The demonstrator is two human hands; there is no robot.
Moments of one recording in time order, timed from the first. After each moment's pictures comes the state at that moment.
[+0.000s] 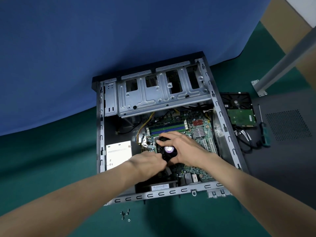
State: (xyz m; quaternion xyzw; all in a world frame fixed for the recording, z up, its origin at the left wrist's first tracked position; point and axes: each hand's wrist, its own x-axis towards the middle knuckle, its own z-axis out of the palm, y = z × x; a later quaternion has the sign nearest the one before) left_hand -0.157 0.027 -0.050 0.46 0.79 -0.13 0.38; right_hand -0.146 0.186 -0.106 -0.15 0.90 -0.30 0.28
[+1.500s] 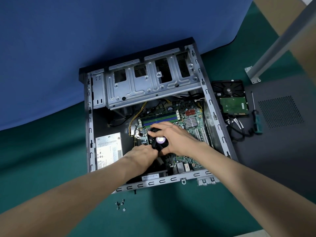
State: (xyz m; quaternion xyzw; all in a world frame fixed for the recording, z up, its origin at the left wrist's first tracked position) left_hand -0.146 0.039 -0.072 0.31 0.84 -0.14 0.42; right_hand -0.147 0.186 -0.101 -0.16 0.90 -0.30 0.28
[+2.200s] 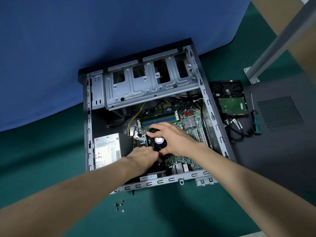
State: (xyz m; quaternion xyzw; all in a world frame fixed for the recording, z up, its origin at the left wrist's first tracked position) left_hand -0.144 0.040 -0.087 0.35 0.83 -0.16 0.40; right_hand -0.146 0.186 -0.104 -0.15 0.90 -0.31 0.27
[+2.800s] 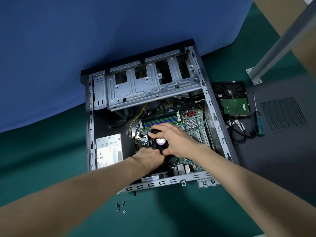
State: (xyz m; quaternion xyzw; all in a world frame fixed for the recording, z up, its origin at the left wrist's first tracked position) left_hand -0.143 0.053 -0.088 0.41 0.80 -0.21 0.39; right_hand -0.145 0.185 -0.103 -0.15 0.90 -0.32 0.27
